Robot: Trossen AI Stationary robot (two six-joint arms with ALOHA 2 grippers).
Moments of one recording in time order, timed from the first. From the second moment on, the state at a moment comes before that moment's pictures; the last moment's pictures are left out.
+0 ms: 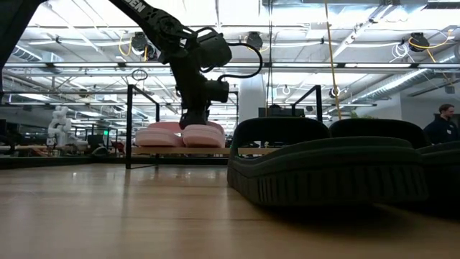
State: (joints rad) left arm 0.35 1.86 1.28 -0.41 -0.56 0.59; right arm 0.60 1.13 1.08 0.25 0.94 -0.46
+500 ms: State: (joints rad) left arm 0.34 1.86 1.28 -0.42 -0.56 0.57; right arm 0.60 1.13 1.08 0.24 0.94 -0.46
